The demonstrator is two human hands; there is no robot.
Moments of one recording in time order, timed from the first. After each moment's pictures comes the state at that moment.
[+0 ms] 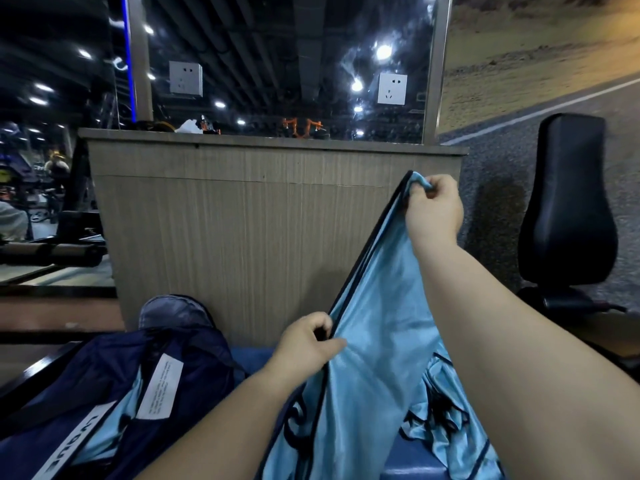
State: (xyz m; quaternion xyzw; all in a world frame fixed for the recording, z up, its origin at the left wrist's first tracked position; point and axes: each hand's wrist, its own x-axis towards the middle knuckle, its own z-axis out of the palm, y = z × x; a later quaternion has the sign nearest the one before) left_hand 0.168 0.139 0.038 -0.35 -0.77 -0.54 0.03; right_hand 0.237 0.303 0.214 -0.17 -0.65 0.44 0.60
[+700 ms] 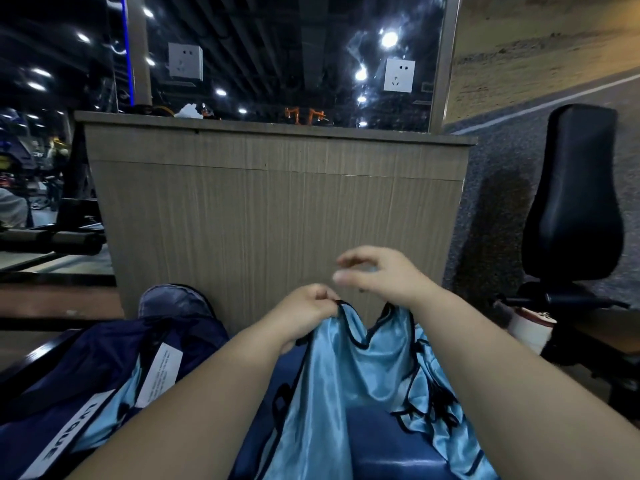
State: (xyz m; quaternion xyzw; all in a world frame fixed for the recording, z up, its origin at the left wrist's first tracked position) left_hand 0.154 0.136 0.080 -0.33 -0.74 -0.58 -0.14; right_hand 0.236 0.288 0.139 0.01 -0.92 0.34 0.20
